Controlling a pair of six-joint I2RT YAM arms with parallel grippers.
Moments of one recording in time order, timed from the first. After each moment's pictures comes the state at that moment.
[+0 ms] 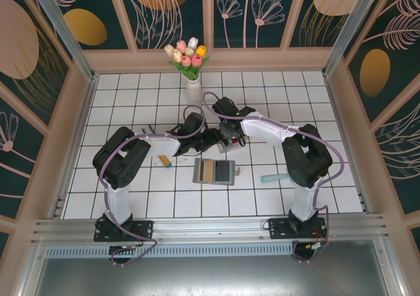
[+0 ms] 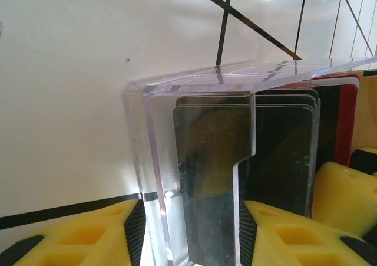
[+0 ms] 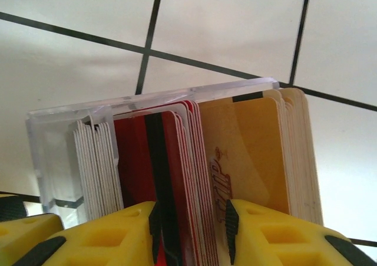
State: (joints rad) left arm -0.67 1.93 1.01 0.16 0.27 -1.12; right arm 0.69 1.87 1.33 -0.66 0.35 0.32
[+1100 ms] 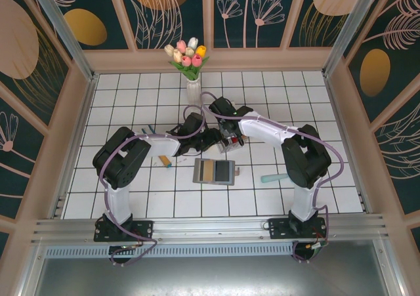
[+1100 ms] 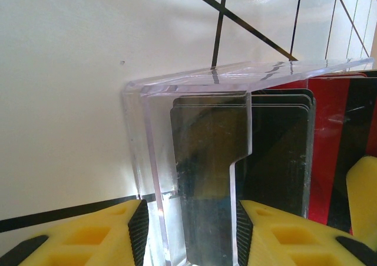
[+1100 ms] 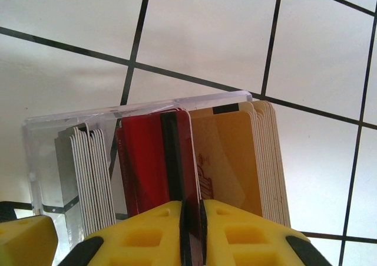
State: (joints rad) left arm -0.67 1.93 1.00 0.18 0.27 -1.12; right arm 0.71 1.87 1.37 -0.70 0.43 0.31
